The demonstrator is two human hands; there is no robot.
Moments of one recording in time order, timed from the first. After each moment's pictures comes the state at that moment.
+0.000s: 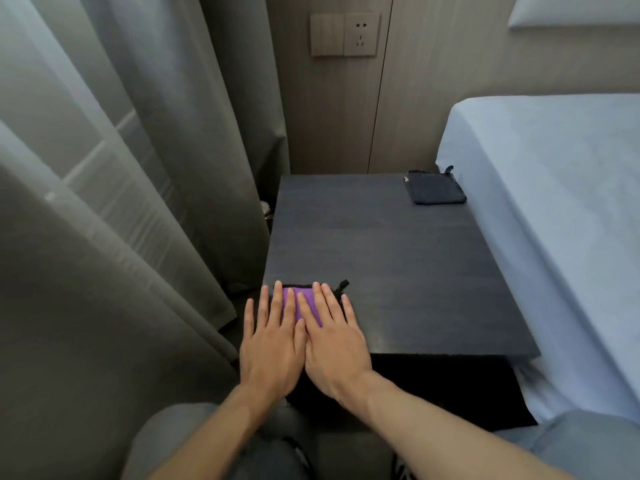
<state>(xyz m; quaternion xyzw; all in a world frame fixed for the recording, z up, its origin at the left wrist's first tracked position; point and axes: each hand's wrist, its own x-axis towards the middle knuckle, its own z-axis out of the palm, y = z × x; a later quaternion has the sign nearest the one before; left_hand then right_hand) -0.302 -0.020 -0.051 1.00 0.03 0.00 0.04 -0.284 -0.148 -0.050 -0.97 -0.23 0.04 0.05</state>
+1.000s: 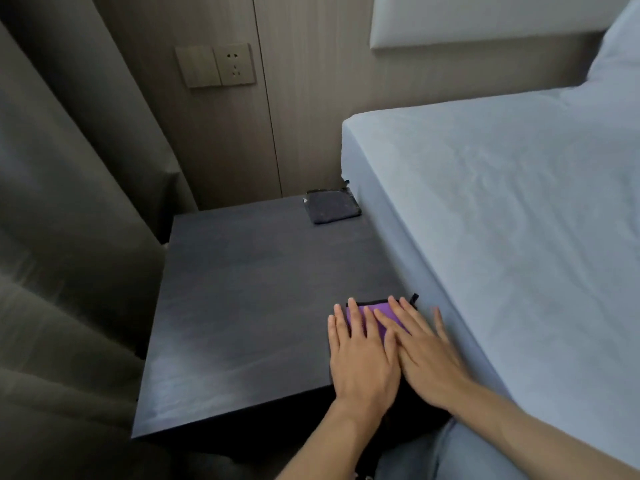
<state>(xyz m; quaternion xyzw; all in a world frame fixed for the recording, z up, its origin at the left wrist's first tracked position) -0.268 -0.291 -0.033 0.98 -0.12 -0.06 0.18 -0.276 -0.430 -0.044 -0.99 -0.07 0.06 0.08</state>
